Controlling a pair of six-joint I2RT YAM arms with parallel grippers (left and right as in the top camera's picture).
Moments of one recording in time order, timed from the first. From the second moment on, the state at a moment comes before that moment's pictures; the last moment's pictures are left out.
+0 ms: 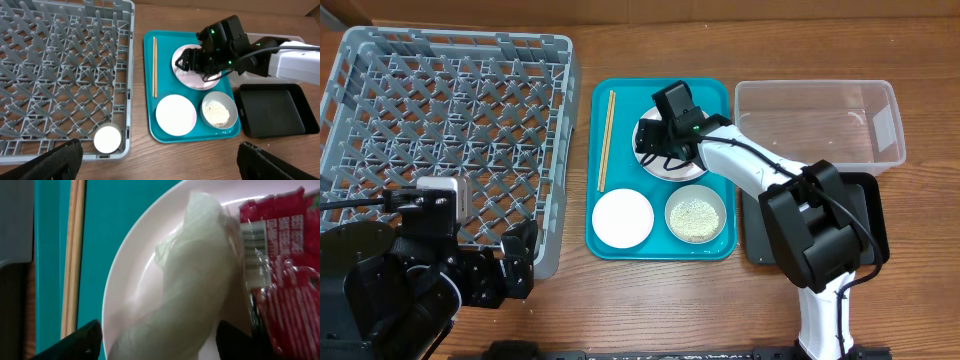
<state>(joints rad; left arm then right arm) -0.05 0.92 1.73 -1.53 0.18 -0.13 0.52 2.14 1.48 -0.35 -0.11 0.65</state>
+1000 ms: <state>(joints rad) -0.05 0.92 1.73 -1.52 0.18 -0.13 0.17 1.69 1.45 -0.84 0.09 0.45</state>
